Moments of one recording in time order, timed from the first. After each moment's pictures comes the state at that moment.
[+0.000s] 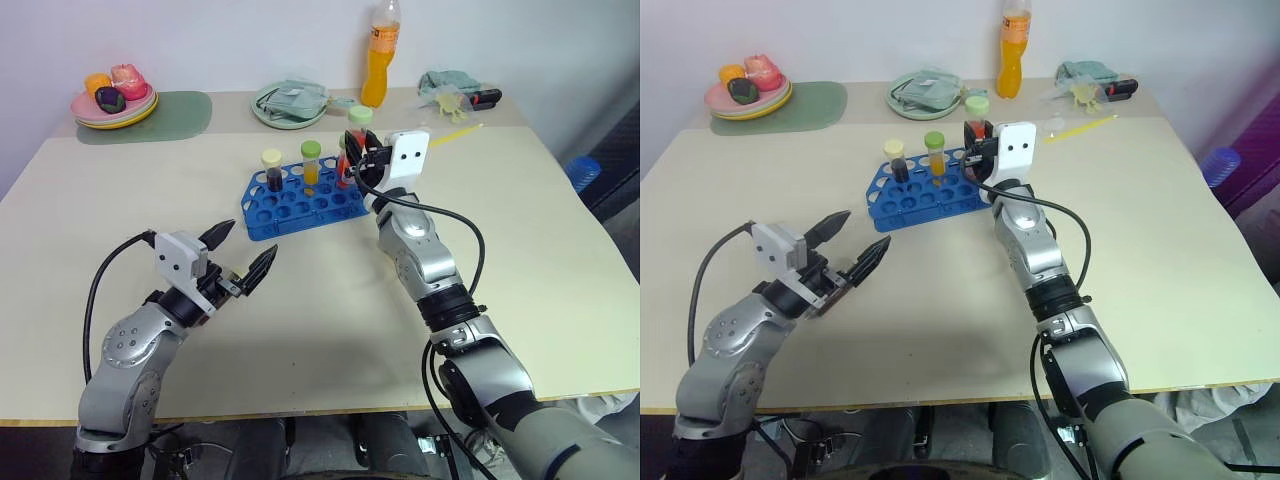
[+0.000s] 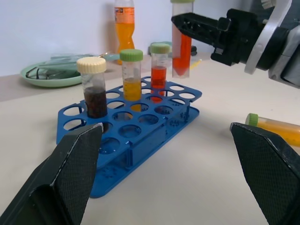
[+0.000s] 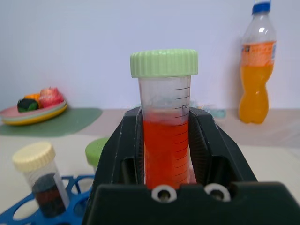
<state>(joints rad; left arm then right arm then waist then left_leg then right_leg) 0.03 0.38 0.13 -0.51 -0.44 0.29 -0.51 -0.80 -0.13 0.15 0.46 0.31 -0.09 0.03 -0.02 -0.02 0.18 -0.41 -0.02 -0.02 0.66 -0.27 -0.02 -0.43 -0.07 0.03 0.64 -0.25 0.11</state>
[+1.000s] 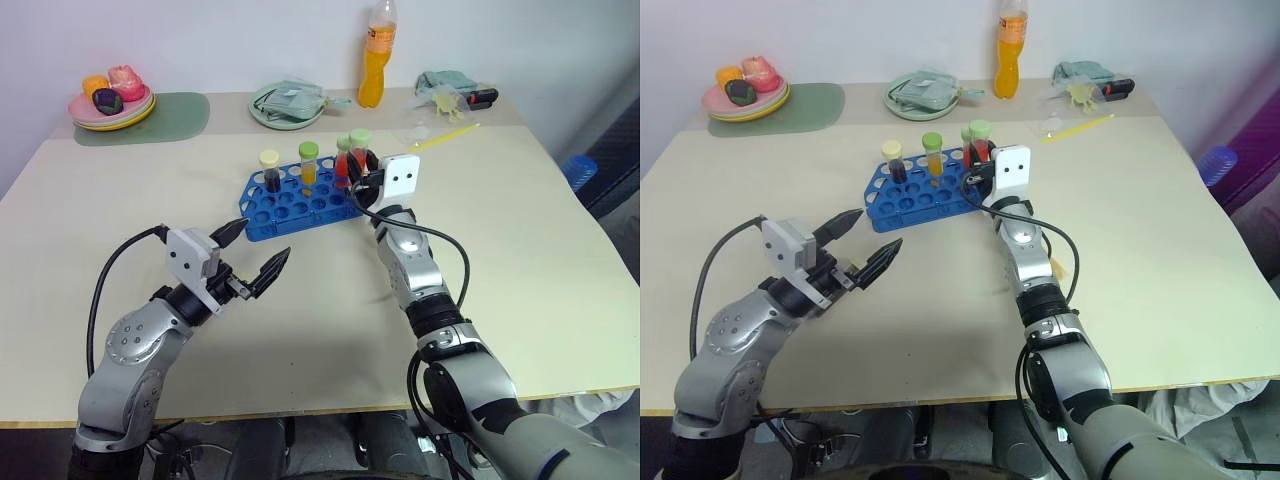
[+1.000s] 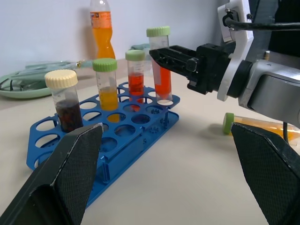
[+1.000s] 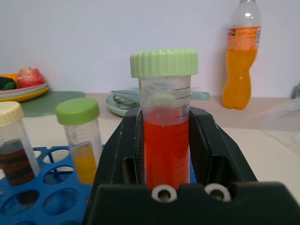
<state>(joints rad) 0.01 0.41 0.10 -0.56 -0.45 0.34 -0.52 -0.77 -0.04 0.03 0.61 0.12 -0.20 0.11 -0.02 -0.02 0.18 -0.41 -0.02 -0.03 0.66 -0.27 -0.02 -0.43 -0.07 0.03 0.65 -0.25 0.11</state>
